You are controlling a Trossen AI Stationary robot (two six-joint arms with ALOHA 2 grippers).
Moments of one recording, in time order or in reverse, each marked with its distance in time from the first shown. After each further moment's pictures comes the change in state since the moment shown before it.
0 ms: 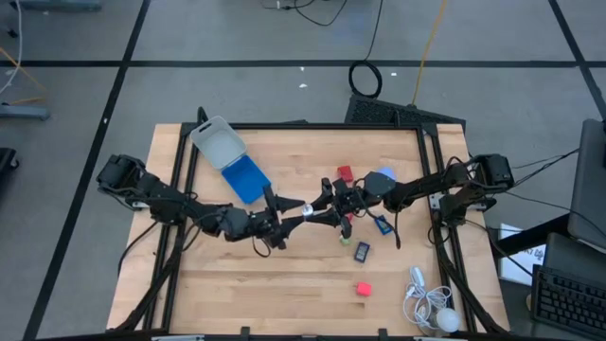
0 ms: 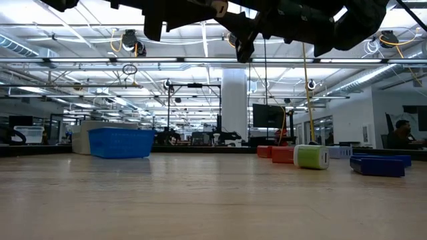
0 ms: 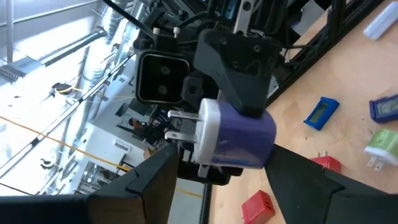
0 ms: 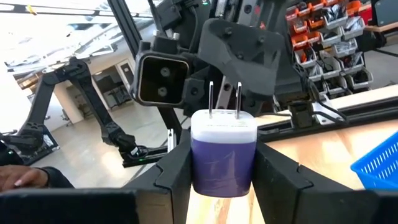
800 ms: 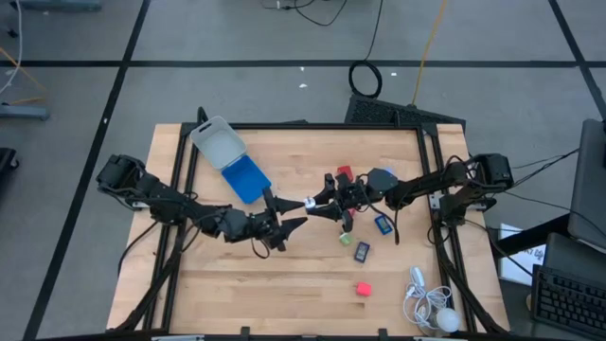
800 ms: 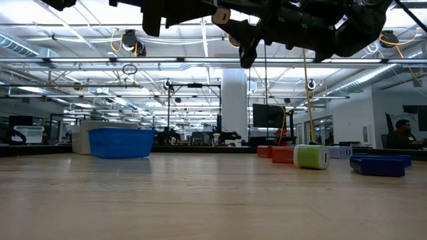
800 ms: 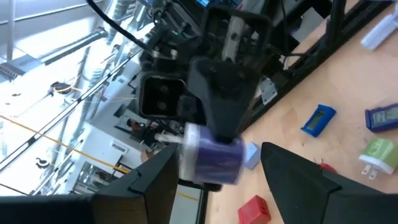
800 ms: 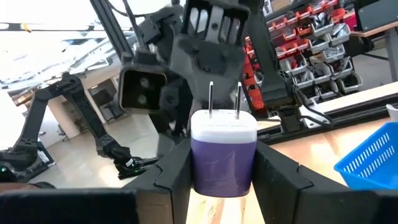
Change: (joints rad) left arm -0.004 0.000 0.000 0.002 0.005 -0.034; right arm -0.039 0.000 -0.044 0.084 -0.001 0.048
